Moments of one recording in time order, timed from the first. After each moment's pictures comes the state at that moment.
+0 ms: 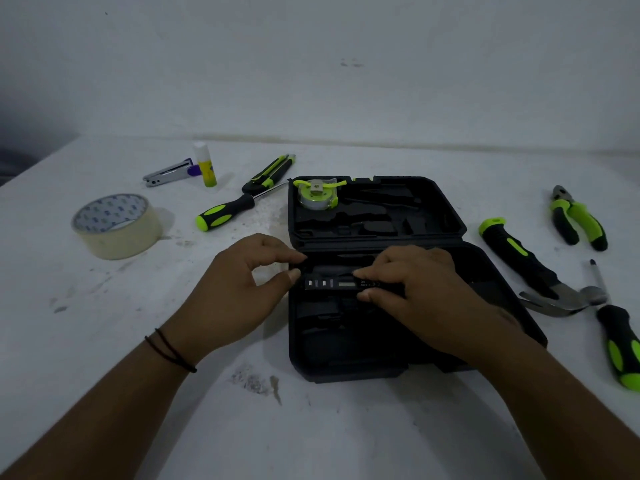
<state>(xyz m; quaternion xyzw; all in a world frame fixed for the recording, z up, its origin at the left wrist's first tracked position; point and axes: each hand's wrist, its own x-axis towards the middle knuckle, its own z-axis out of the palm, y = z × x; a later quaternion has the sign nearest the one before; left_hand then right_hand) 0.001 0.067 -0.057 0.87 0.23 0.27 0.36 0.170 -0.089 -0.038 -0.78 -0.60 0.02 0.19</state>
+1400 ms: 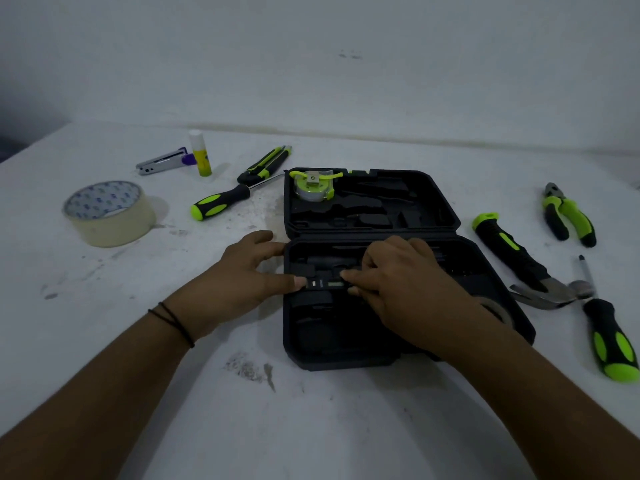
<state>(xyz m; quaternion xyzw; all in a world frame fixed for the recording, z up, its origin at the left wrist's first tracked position) 0.009 0.075 -0.056 0.81 0.30 0.09 0.50 0.167 -0.082 -0.051 -0.74 -0.66 -0.12 0.06</state>
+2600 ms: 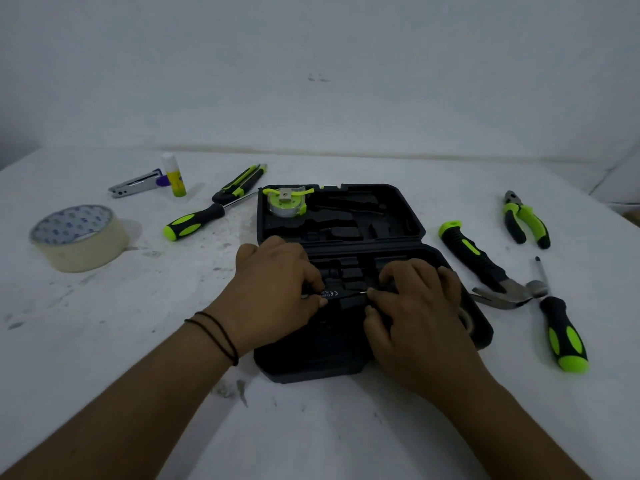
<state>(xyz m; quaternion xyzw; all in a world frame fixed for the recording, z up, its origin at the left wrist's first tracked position) 0.051 0.030 -0.044 0.97 0.18 0.16 0.08 0.156 -0.131 -0.066 -0.85 -0.48 -0.16 0.16</state>
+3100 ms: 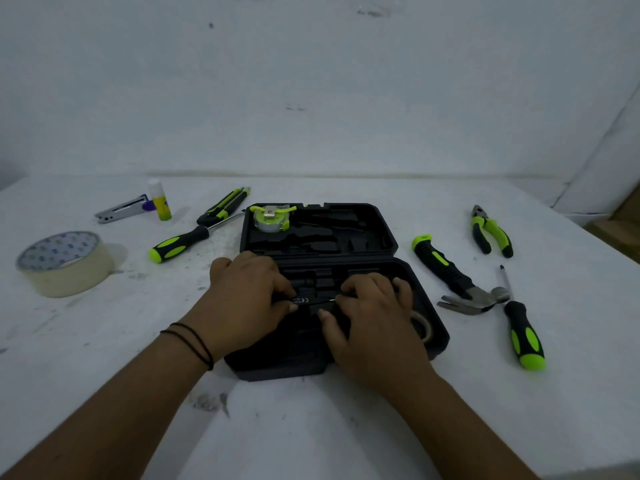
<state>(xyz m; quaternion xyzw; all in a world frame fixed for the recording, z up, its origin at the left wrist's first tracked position) 0.049 0.034 -0.036 0.97 0.19 0.14 0.06 0.147 -0.117 -0.065 -0.86 -0.46 -0.12 0.18</state>
